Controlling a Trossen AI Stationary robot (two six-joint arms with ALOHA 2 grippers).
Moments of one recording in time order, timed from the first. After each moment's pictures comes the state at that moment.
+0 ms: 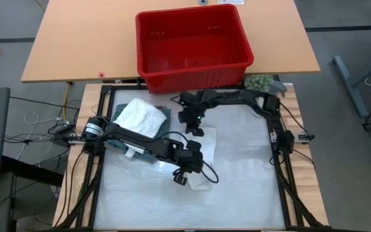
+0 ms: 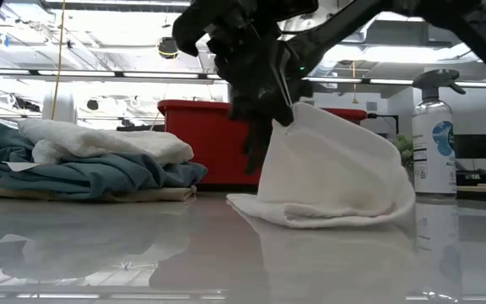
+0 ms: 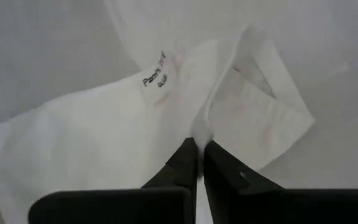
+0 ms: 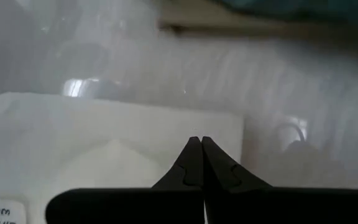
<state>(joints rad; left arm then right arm) -0.21 1.98 1.56 -0.56 -0.09 0.25 -0.35 2.10 1.59 -0.70 -0.53 -0.47</state>
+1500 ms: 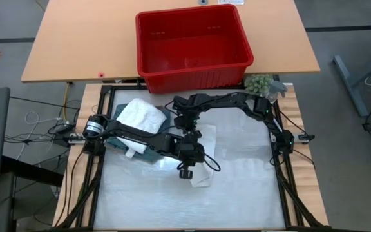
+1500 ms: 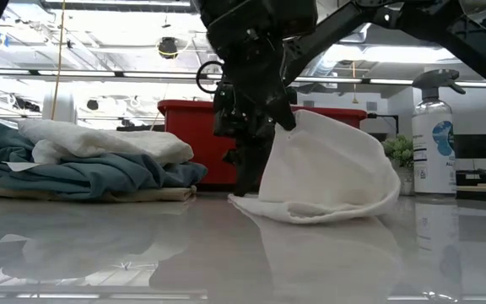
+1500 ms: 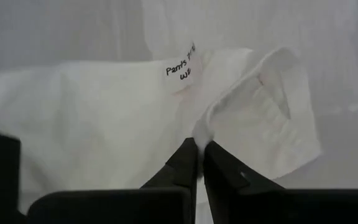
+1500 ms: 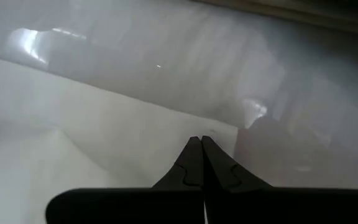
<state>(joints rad) -0.16 1.98 1.56 -0.55 -0.11 0.04 -0.31 2.25 1.73 -0.77 -0.36 -0.68</state>
